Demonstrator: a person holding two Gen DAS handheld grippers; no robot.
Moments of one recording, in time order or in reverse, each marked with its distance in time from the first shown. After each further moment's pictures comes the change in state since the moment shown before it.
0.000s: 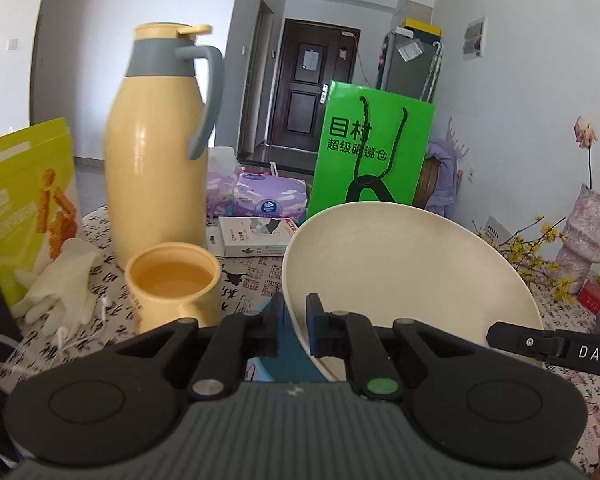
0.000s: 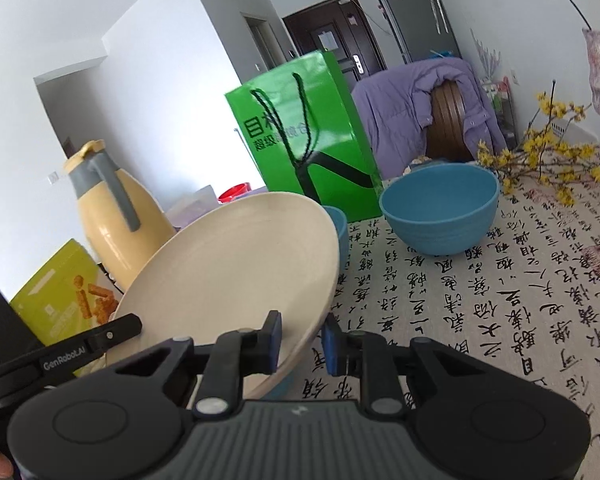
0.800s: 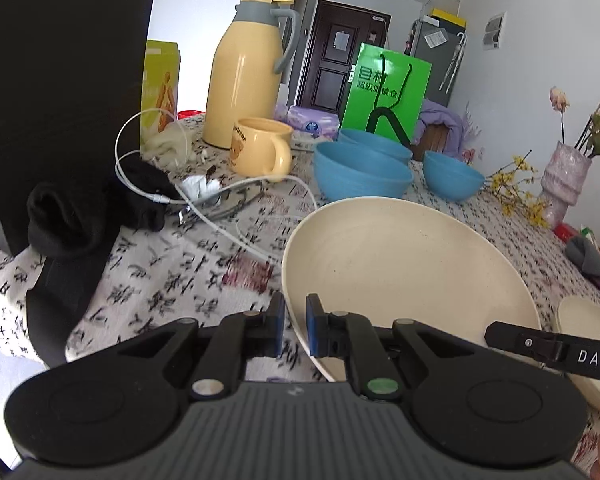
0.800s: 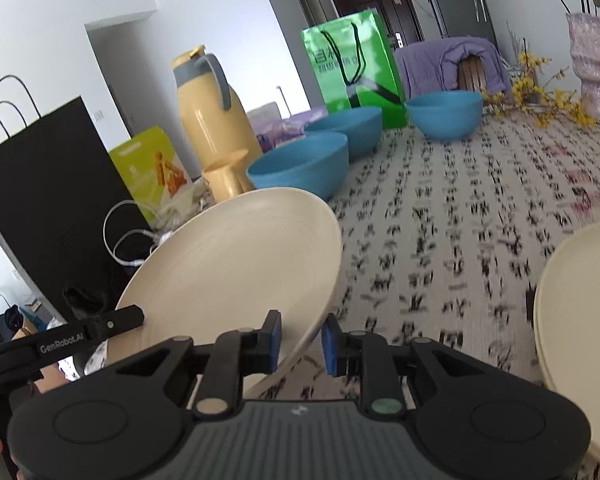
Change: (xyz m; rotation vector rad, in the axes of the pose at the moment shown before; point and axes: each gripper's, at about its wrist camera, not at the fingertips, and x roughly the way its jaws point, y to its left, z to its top) left arm -0.190 0.034 -0.164 -0.068 0.075 0.050; right arm -0.153 0.034 -0.175 -0.106 0.113 0.063
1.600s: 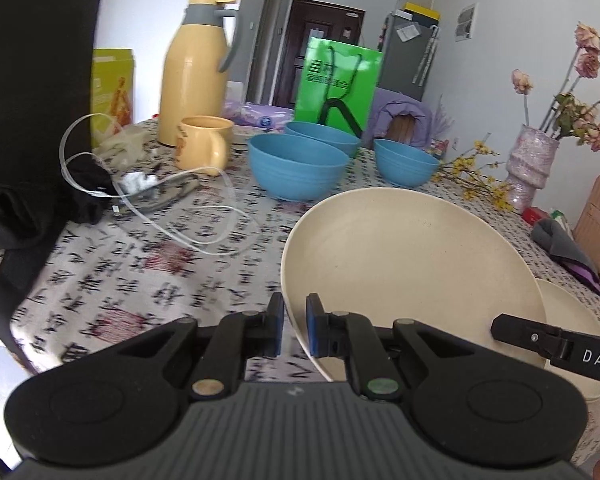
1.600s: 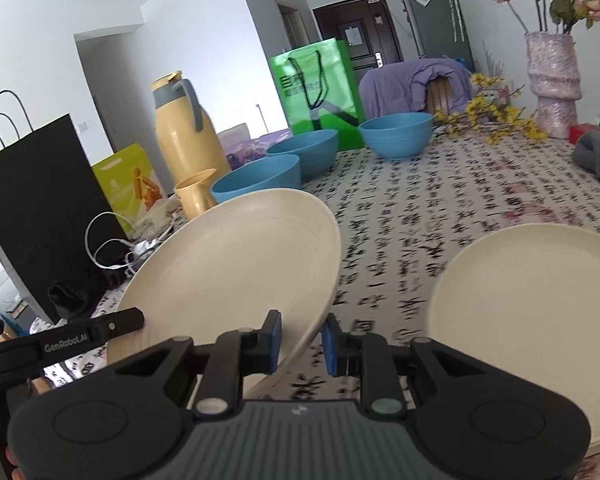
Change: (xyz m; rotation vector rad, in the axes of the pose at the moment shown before) left arm -0.006 -0.075 -0.010 0.045 0.005 -0.068; right arm -0.058 -0.040 -0.009 -0.010 -0.072 -0.081
